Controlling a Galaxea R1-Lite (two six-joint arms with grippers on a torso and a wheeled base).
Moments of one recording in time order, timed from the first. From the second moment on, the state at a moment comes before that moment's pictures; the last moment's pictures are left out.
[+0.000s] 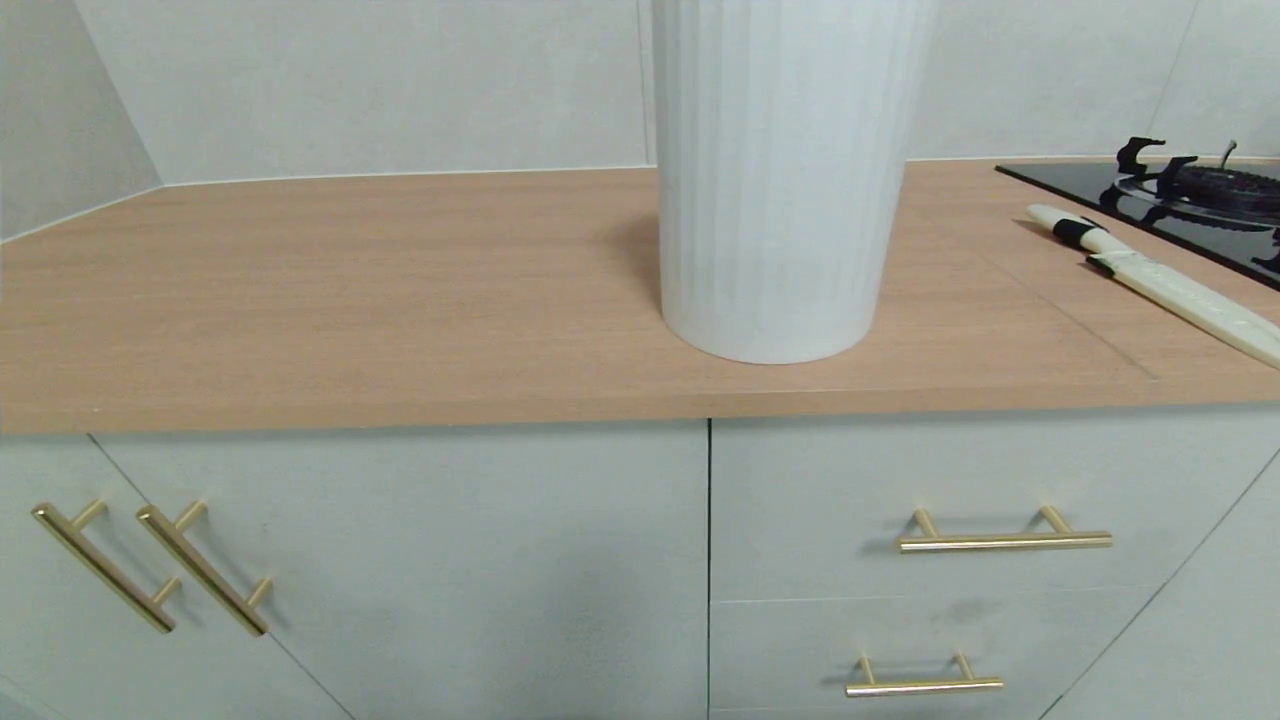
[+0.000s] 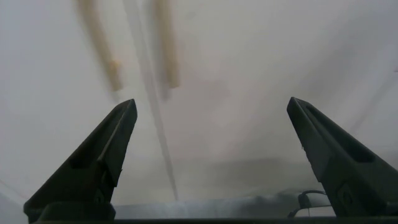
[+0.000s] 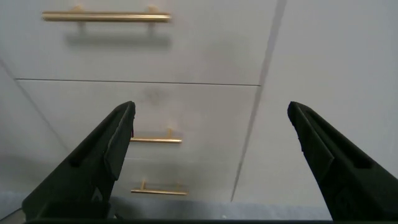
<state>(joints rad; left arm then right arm) 0.00 0.00 0.00 0.00 -0.05 0.01 0.01 0.00 0.00 0.00 0.05 -0.02</state>
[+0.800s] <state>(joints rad) 0.00 0.00 0.00 0.00 -0.05 0.01 0.00 0.00 0.00 0.00 0.05 -0.02</state>
